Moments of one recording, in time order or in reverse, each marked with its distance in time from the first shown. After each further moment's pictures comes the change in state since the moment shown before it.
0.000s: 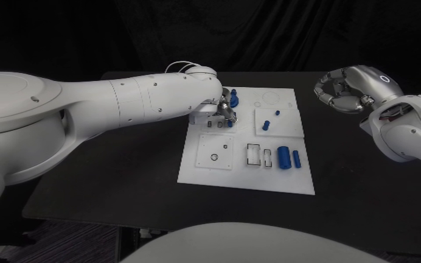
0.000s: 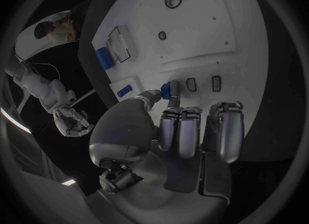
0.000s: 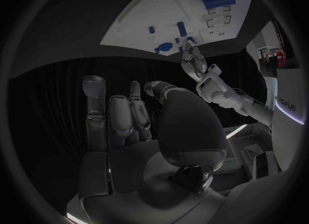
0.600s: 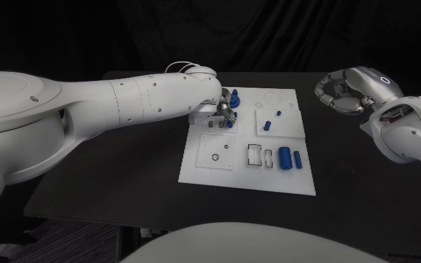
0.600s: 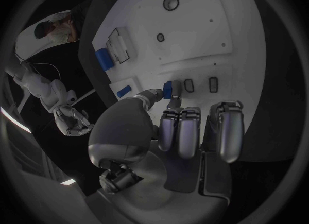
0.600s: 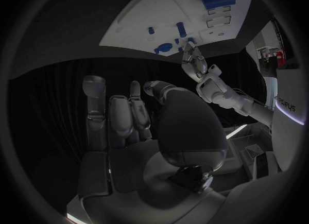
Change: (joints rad) left arm -0.001 -0.009 0.000 0.005 0.000 0.002 0.004; left_hand -0.002 -0.009 0.078 -0.041 0.033 -0.003 0.006 0.000 0.012 0.000 0.000 0.000 0.000 0.000 0.000 0.000 0.000 0.000 0.000 0.000 -0.004 0.000; right arm -0.004 0.002 0.000 -0.003 0.000 0.001 0.000; right_hand 0.008 0.000 0.005 -0.005 0.000 0.000 0.000 0.004 0.003 0.000 0.000 0.000 0.000 0.000 0.000 0.000 0.000 0.000 0.000 0.000 0.000 0.000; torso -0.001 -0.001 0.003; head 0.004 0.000
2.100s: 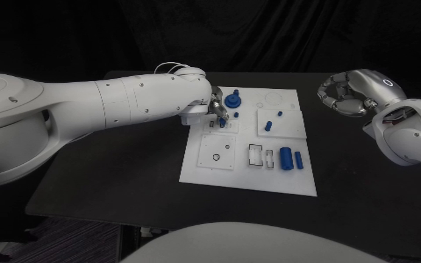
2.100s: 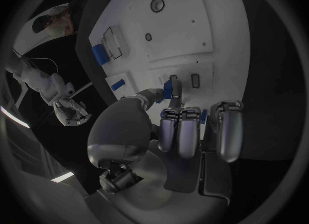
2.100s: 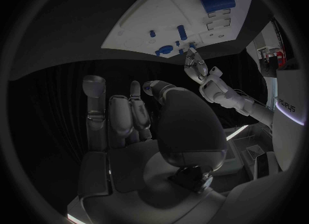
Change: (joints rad) left arm 0.000 -0.082 0.000 0.062 0.000 -0.076 -0.015; left_hand -0.011 -0.021 0.048 -0.026 0.003 0.004 -0.002 0.000 0.010 0.000 -0.007 0.000 0.000 0.000 0.000 0.000 0.000 0.000 0.000 0.000 -0.008 0.000; right arm -0.006 -0.004 0.000 -0.005 0.000 0.008 -0.001; right_hand 0.008 0.000 0.003 -0.008 0.000 0.000 0.000 0.004 0.003 -0.004 -0.004 0.000 -0.003 0.000 0.000 -0.004 -0.003 0.000 0.000 0.000 -0.004 0.000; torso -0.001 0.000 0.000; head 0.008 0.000
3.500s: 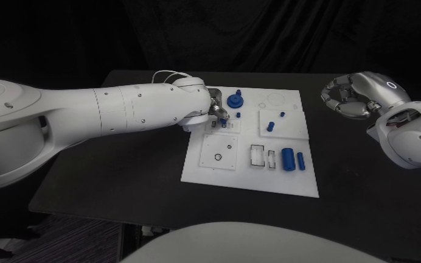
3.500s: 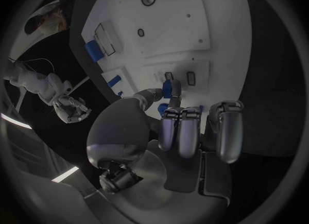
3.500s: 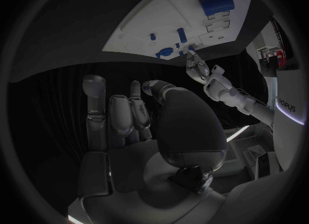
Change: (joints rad) left arm -0.034 -0.044 0.000 0.074 -0.073 -0.166 -0.017; left_hand -0.030 -0.012 0.033 -0.003 -0.008 0.013 -0.012 0.004 0.010 -0.002 -0.005 0.000 0.000 0.000 -0.007 0.000 0.000 0.000 0.000 -0.007 0.000 0.001; right arm -0.003 -0.001 0.000 -0.003 0.000 0.018 -0.005; right_hand 0.012 0.004 0.007 -0.013 0.000 0.004 -0.004 0.005 0.005 0.000 0.000 -0.008 -0.004 -0.004 -0.004 -0.005 -0.003 0.000 0.000 0.000 -0.007 0.000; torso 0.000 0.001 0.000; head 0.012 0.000
